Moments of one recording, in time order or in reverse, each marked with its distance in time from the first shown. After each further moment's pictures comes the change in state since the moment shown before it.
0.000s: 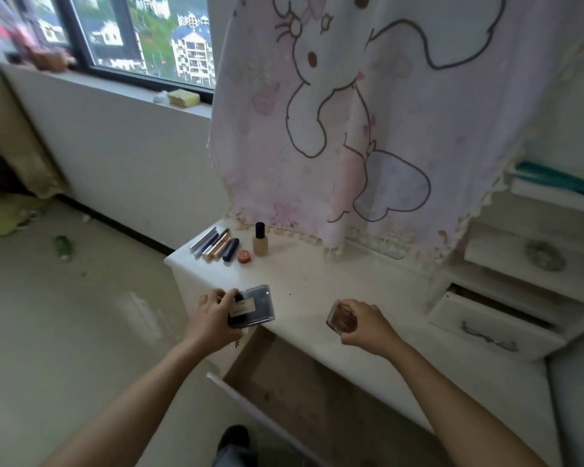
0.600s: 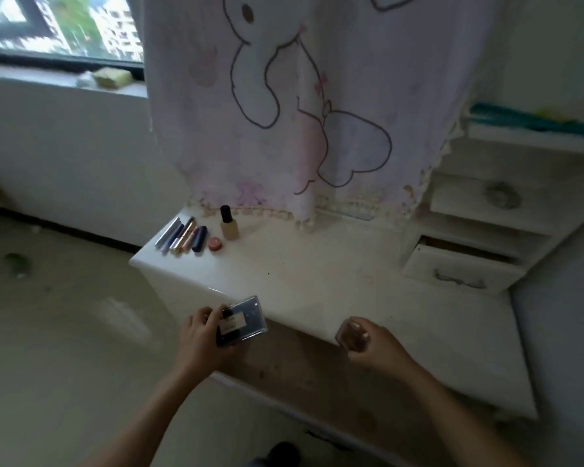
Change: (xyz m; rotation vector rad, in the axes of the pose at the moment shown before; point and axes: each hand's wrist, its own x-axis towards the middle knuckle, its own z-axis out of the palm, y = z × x) left_hand -0.024 -0.008 0.043 -0.140 0.017 0.104; right_hand -0.070 0.046 0.043 0.241 0.002 0.203
